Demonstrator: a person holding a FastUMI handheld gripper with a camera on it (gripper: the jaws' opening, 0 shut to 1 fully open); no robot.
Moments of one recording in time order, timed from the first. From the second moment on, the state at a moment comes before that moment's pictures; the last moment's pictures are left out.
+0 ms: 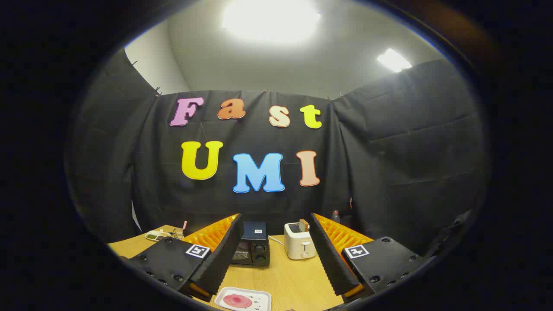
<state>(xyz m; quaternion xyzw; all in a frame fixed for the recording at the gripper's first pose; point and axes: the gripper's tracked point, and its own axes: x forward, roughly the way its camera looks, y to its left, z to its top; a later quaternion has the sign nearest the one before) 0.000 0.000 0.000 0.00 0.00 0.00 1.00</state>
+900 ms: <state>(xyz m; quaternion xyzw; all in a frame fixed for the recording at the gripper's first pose) 0.009 0.009 0.005 0.01 0.00 0.01 1.00</state>
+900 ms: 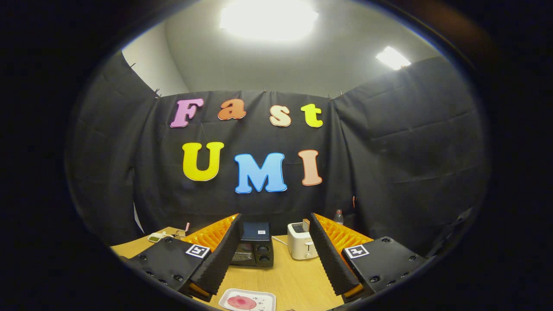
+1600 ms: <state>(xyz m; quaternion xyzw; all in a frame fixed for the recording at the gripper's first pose) 0.098 0.069 -0.005 0.02 0.00 0.06 1.00</state>
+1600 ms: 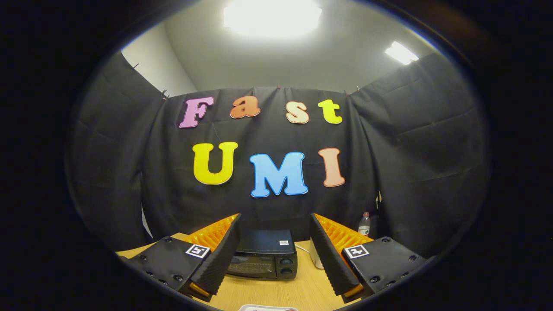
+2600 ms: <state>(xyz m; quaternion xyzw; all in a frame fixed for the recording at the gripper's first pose) 0.208 0.188 -0.121 0.04 0.08 0.13 0.99</state>
